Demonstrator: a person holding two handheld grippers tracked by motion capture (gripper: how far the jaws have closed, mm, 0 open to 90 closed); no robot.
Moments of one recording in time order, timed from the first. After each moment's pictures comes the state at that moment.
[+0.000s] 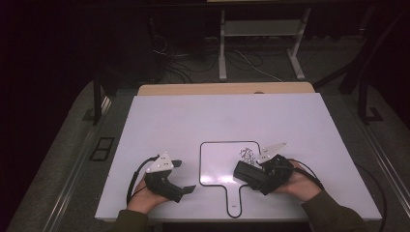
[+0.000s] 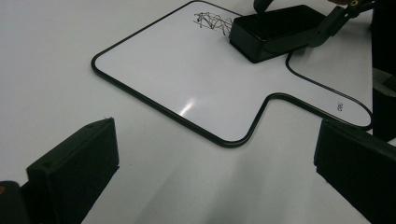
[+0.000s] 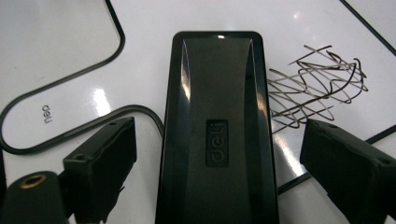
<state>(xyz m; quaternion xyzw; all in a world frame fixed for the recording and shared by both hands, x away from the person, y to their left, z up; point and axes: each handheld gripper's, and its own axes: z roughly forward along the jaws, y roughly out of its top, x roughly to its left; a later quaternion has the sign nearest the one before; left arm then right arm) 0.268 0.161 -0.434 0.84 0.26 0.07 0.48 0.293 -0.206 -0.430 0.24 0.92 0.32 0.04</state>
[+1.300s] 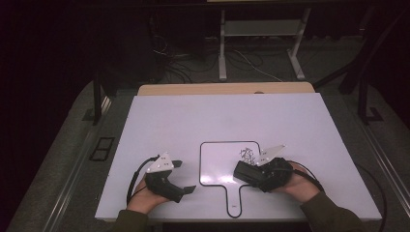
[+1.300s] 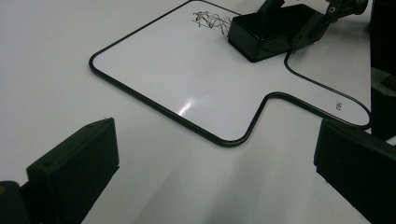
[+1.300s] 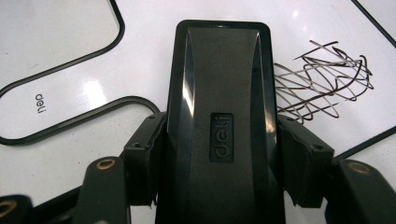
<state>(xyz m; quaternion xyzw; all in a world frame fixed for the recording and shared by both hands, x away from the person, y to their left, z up) 0.268 0.161 -0.434 0.84 0.25 0.07 0.48 0.291 -0.204 -0.433 0.23 0.92 0.31 0.06</state>
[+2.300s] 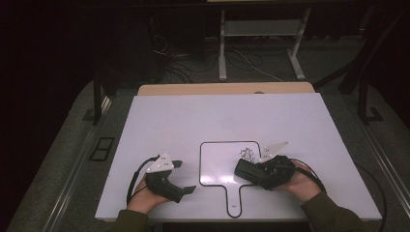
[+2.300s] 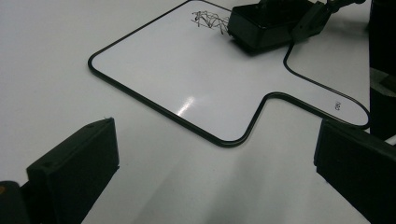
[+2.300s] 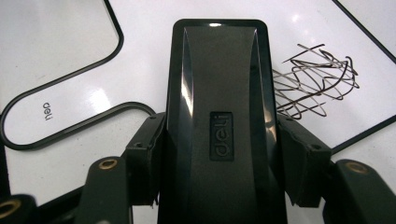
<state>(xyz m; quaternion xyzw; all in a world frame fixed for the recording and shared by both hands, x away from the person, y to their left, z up) 0.268 0.160 -0.435 0.84 0.25 0.06 0.48 0.294 -0.209 -0.427 0.24 0.92 0.32 0.05</state>
